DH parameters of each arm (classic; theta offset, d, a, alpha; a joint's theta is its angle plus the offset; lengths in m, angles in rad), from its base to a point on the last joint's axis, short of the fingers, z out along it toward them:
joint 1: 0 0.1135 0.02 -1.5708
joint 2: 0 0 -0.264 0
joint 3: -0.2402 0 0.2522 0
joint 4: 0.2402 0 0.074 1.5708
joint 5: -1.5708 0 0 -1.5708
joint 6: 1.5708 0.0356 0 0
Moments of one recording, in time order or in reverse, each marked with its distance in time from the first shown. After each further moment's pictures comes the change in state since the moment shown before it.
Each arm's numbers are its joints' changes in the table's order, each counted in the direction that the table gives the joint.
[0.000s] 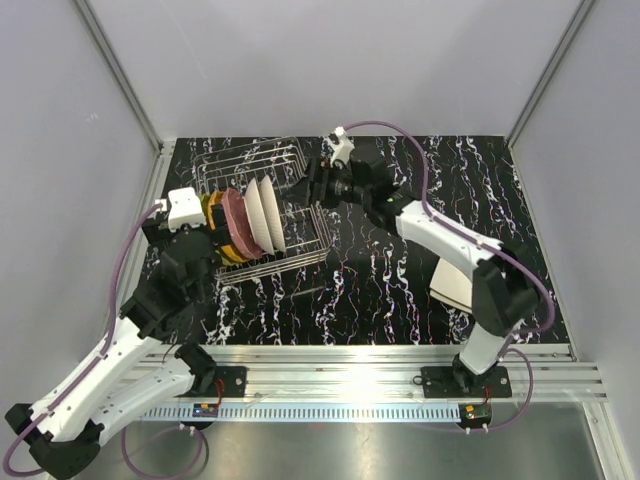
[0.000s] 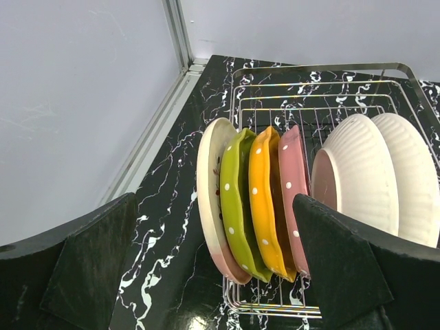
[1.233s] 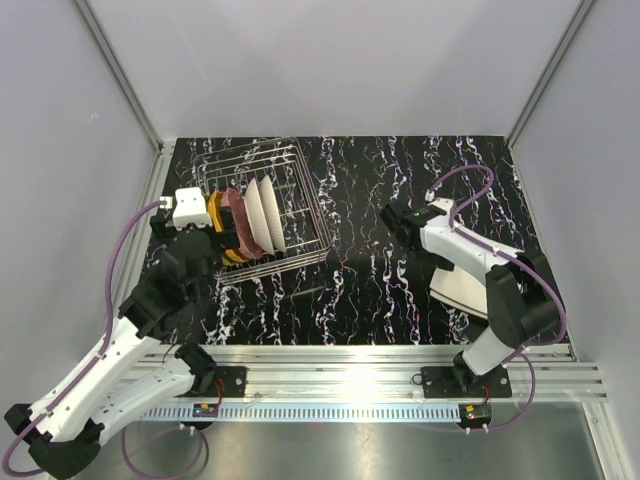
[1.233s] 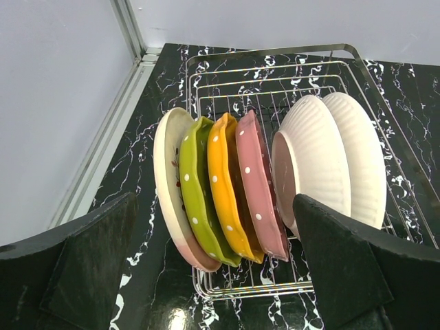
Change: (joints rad) left arm 0.001 0.001 -0.021 0.054 -0.148 -0.061; right arm -0.142 -0.154 0.314 1.095 -1.224 0.152
